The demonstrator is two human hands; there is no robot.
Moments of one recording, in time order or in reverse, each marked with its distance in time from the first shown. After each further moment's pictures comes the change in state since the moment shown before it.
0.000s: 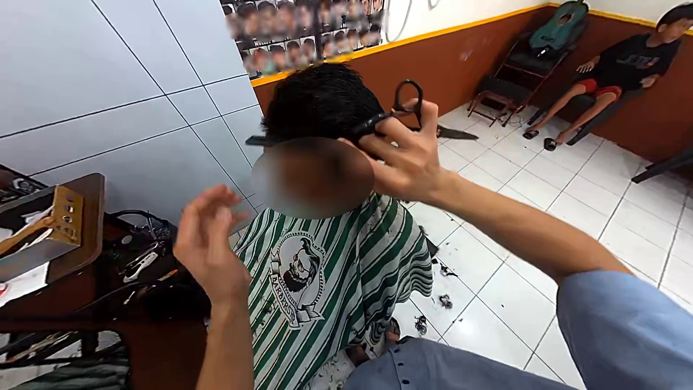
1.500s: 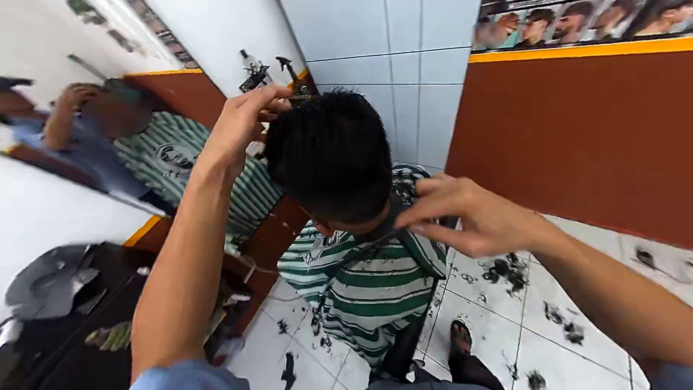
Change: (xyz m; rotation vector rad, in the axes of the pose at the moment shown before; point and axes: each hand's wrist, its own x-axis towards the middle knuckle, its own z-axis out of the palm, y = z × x) left_hand 0.121 0.105 0.158 0.920 0.385 -0.592; right_hand -0.079 0.190 0.165 1.798 -0.238 -0.399
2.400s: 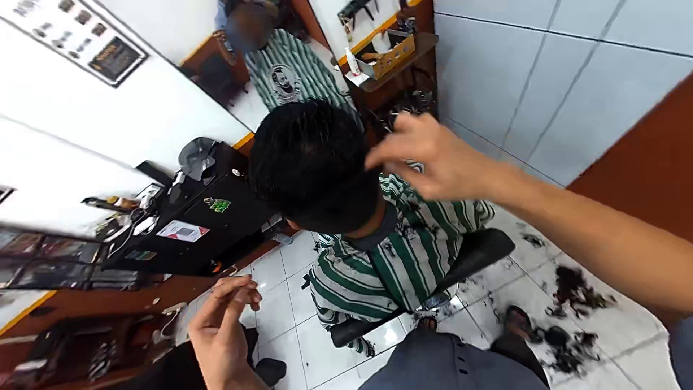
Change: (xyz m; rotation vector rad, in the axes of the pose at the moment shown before) left_hand -0.287 0.028 0.168 0.039 0.782 -0.096; right_hand 0.086 0.174 -0.033 0.235 -0.083 -0.442
